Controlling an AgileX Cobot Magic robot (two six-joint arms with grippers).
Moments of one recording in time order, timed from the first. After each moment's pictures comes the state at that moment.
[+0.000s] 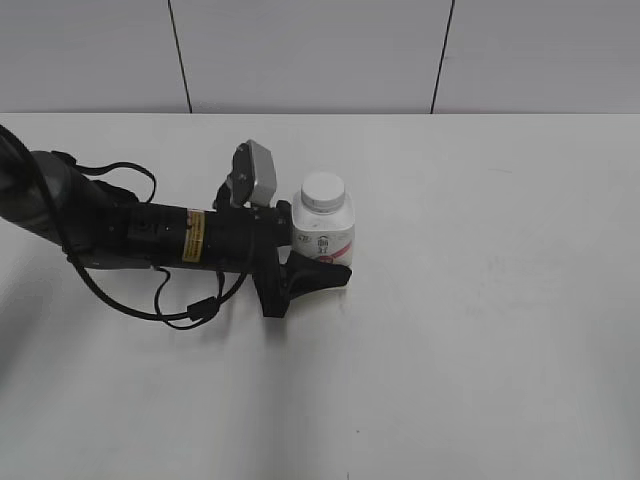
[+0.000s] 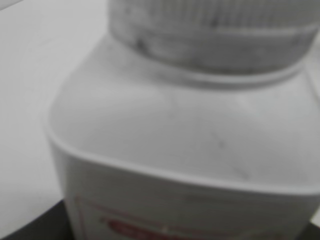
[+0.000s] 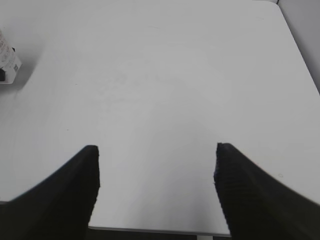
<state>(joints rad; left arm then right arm) -0.34 2.28 -1.12 1.35 -1.04 -0.56 0.08 -0.01 -0.51 0.03 1.08 -0.10</state>
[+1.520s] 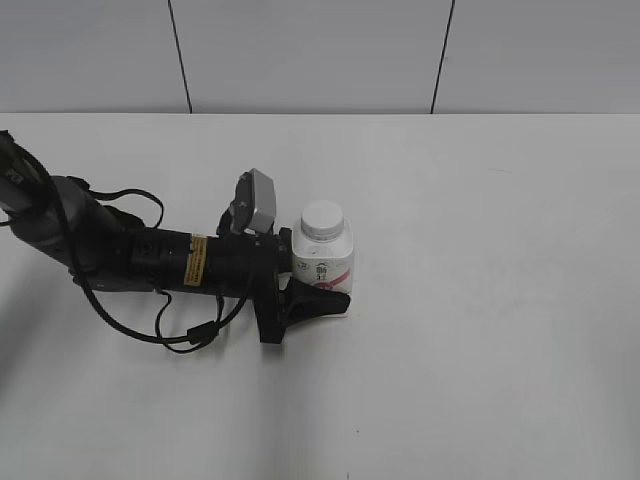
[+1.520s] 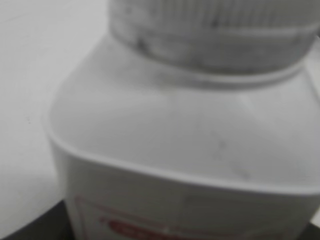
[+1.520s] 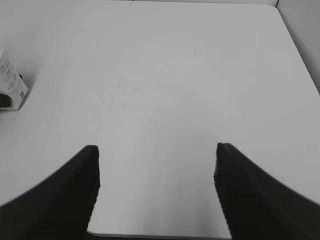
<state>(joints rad) -0.34 2.36 -1.12 1.36 -1.10 -0.54 0.08 -0.01 -0.52 0.03 1.07 -0.08</state>
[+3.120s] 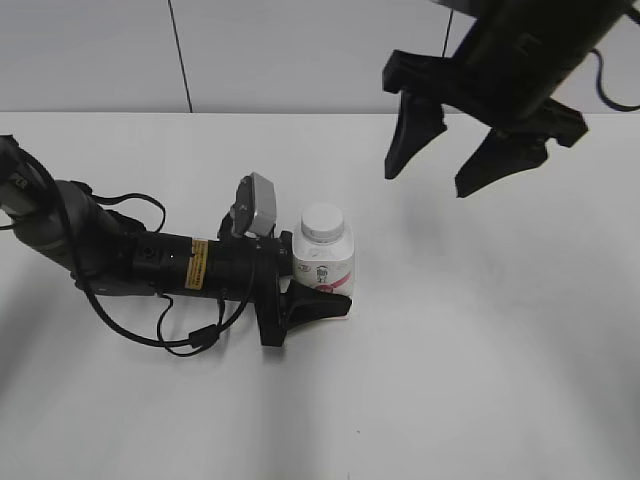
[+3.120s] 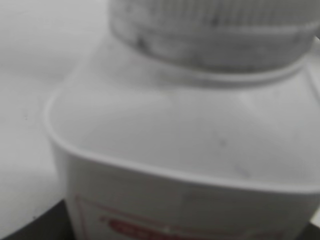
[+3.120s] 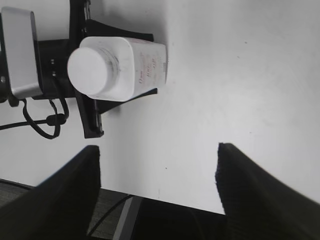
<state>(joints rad) -0.34 2.37 -1.12 1.36 -1.10 -0.54 0.44 1.69 -1.41 0.33 1.10 0.27</state>
